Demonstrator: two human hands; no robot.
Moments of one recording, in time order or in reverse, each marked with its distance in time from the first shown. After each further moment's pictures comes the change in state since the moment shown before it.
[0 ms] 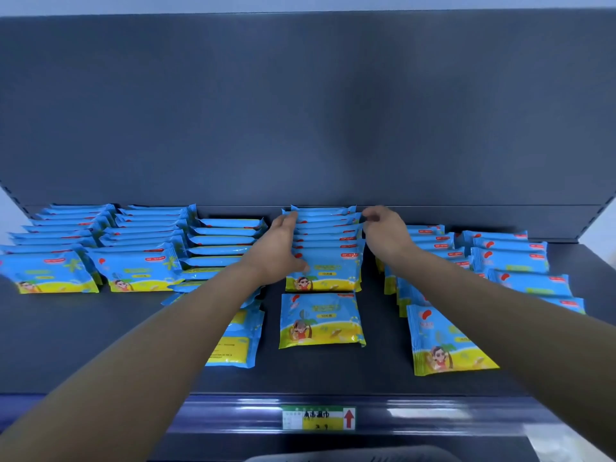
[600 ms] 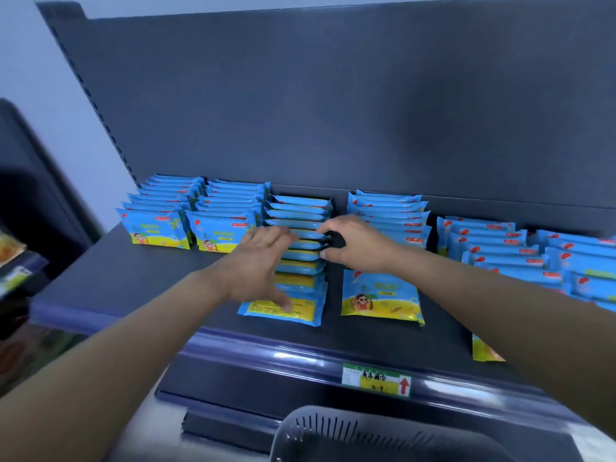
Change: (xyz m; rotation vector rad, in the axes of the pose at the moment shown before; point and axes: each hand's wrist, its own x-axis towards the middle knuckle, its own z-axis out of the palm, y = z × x) left_hand -0.127 -0.075 -0.059 0.469 -0.063 0.098; right_hand -0.056 -0.042 0.093 -0.548 -0.539 -0.631
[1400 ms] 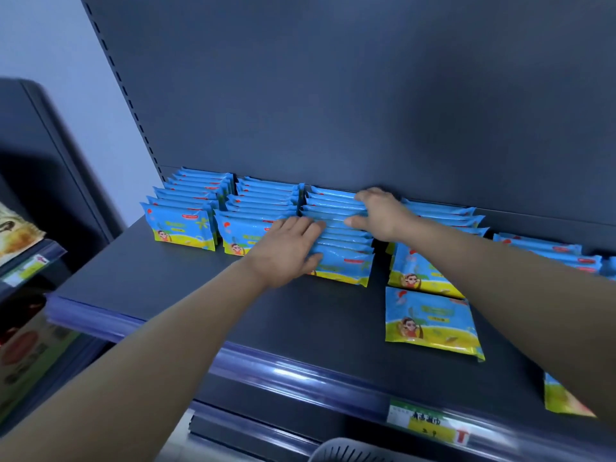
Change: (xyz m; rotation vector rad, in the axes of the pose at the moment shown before) left_hand 0.042 -0.050 0.020 0.220 0.238 0.023; right_hand 0.102 0.009 0.000 -0.219 0.032 0.188
